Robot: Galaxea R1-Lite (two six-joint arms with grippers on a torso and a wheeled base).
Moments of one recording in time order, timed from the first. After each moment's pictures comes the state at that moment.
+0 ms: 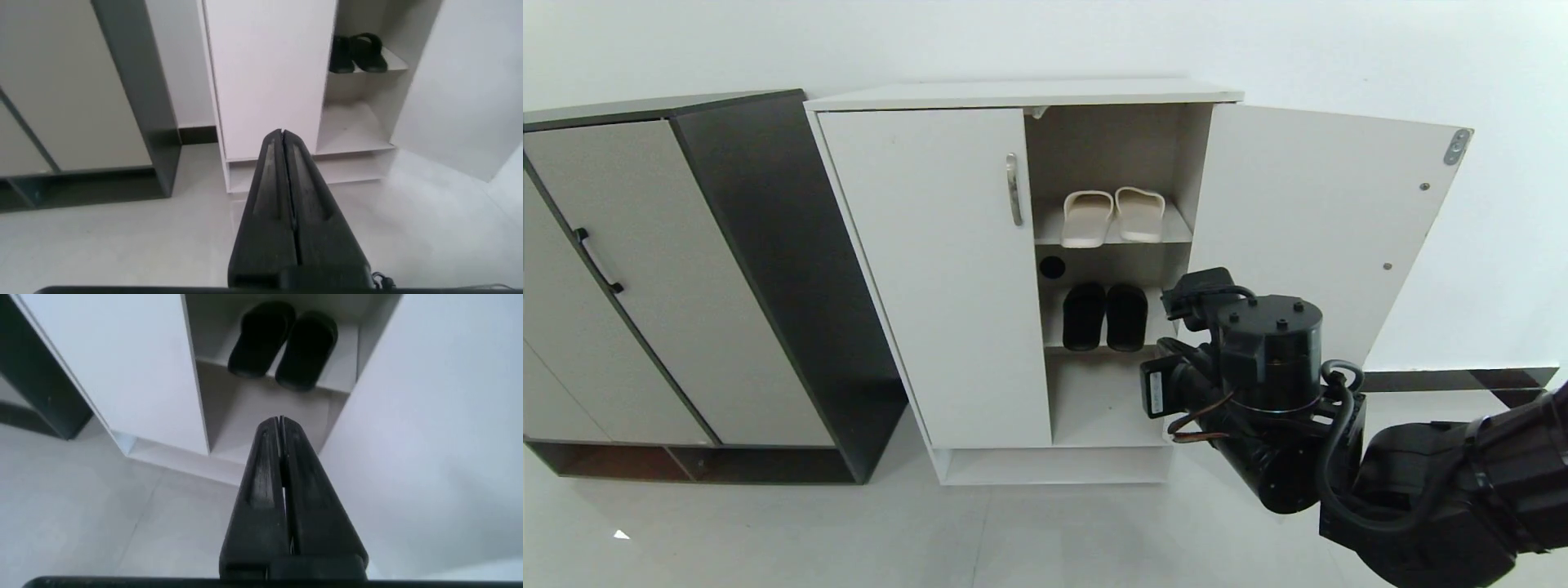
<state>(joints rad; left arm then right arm) 0.00 0.00 0.00 0.00 -0.05 0.02 0.83 1.87 -0.92 -0.77 -0.60 0.06</state>
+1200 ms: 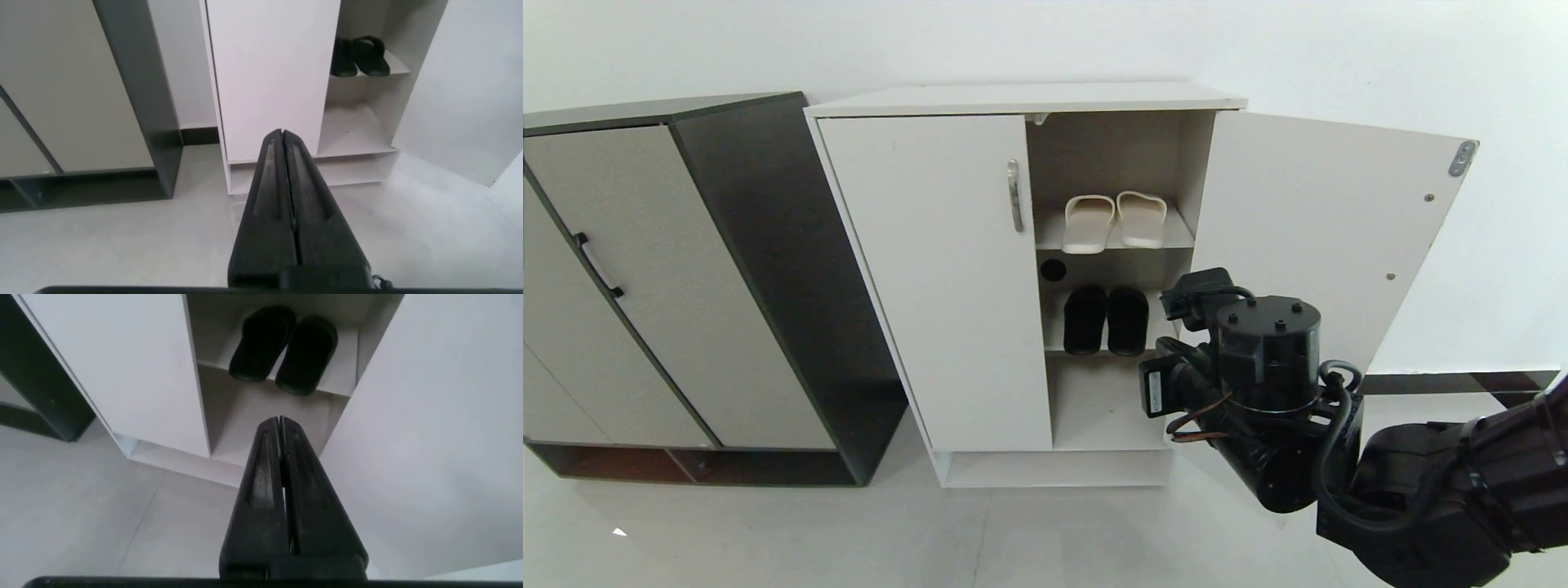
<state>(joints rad) 0.00 0.00 0.00 0.00 -0.05 0.02 0.83 1.87 -0.92 -0.78 -0.60 0.06</state>
